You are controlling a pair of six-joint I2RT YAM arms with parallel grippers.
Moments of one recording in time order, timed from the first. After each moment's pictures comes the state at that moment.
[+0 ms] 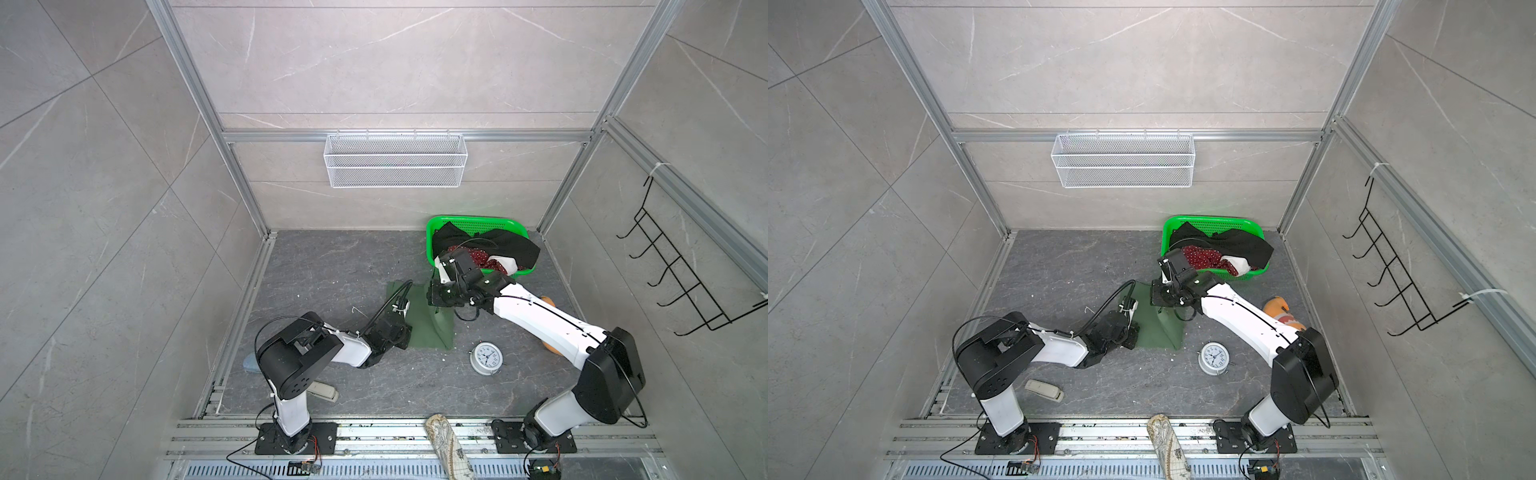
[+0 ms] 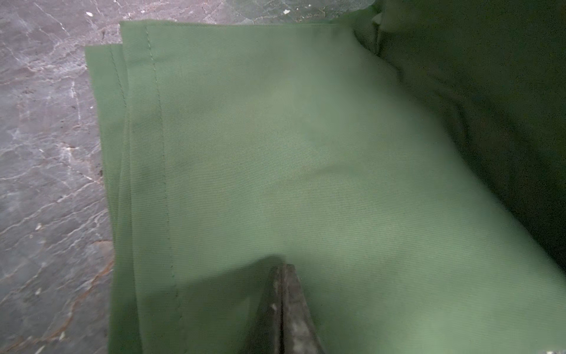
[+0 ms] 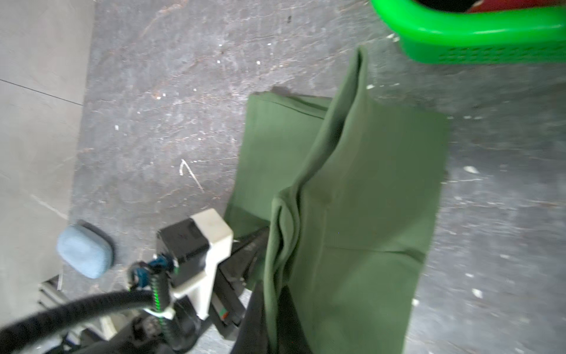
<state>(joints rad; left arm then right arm) -0.86 1.80 0.67 0.46 -0.17 -0.31 0.62 1.57 1.27 -0.59 -0.11 0.59</state>
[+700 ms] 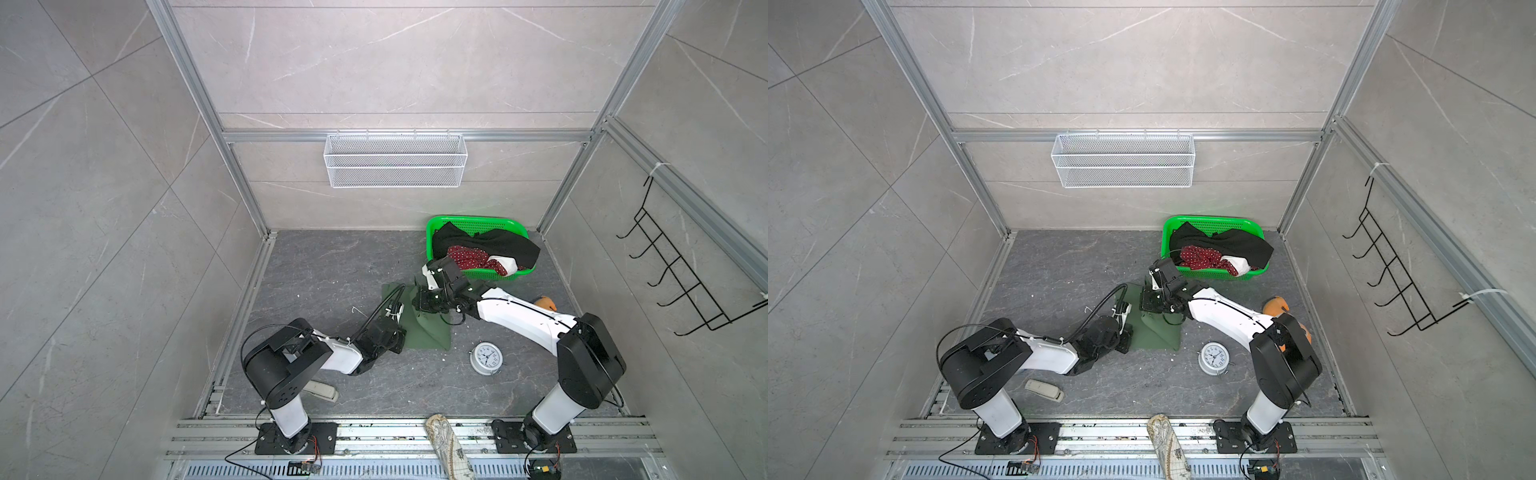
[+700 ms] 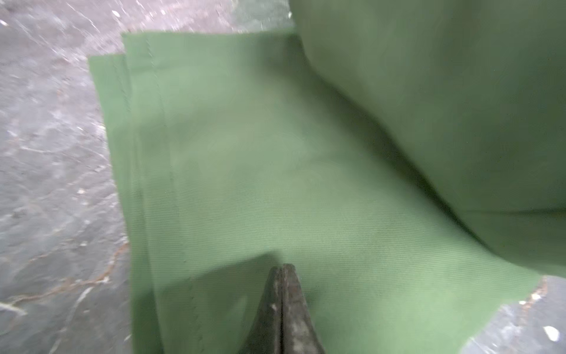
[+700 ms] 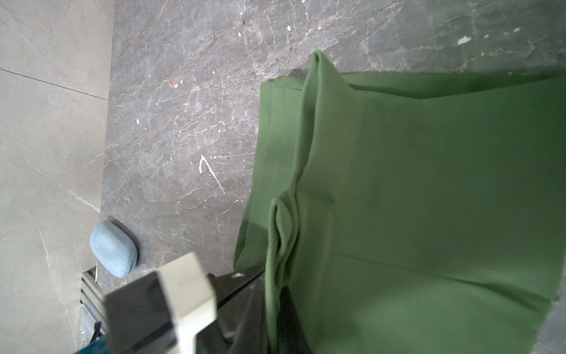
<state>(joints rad) -0.84 1.69 0.56 0.51 -0.15 -0.31 0.64 1.68 1.18 -0.37 -0.21 0.67</state>
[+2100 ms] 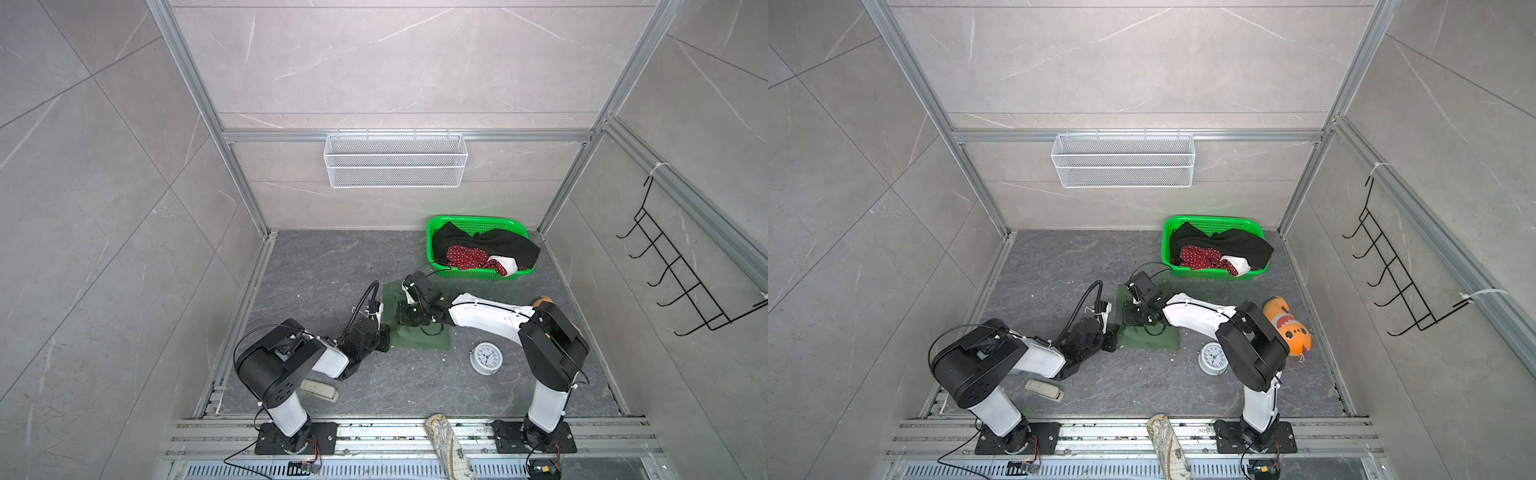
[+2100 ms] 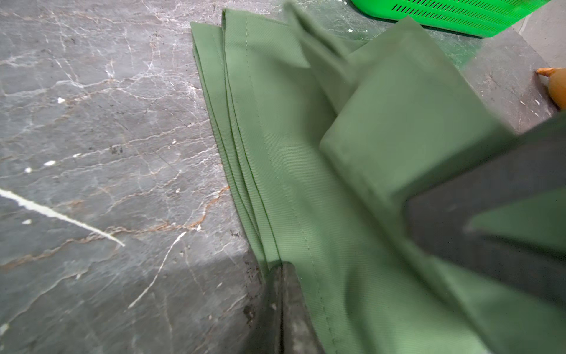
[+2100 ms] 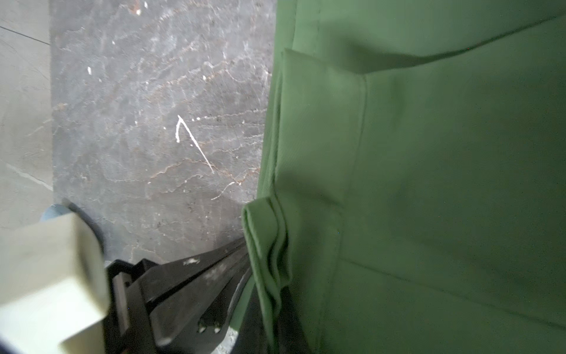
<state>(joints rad) -0.73 1.69 0.42 0.68 -0.09 -0.42 0.77 1.87 1.24 -0.34 -0.16 0.72</state>
